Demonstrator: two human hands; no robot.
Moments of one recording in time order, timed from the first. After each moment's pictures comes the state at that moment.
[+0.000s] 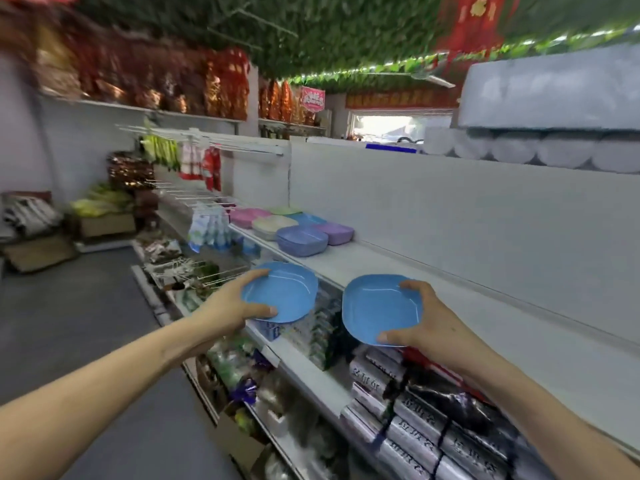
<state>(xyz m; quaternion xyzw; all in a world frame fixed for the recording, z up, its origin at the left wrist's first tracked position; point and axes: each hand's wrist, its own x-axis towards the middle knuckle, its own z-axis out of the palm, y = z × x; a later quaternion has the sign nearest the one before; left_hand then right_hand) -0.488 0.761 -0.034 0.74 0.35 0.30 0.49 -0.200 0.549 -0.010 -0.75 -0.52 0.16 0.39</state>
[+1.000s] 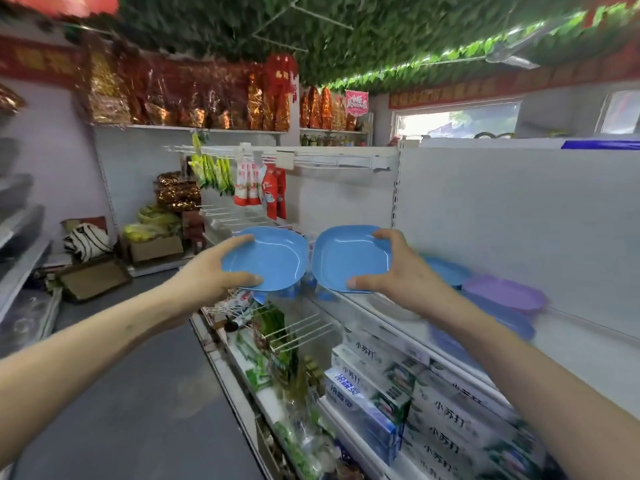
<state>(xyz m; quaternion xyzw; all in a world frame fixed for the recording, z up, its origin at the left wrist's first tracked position) -0.601 1.209 0.026 0.75 0.40 0.36 0.39 -0.303 1.069 0.040 -0.69 -0.59 0.13 0.41</state>
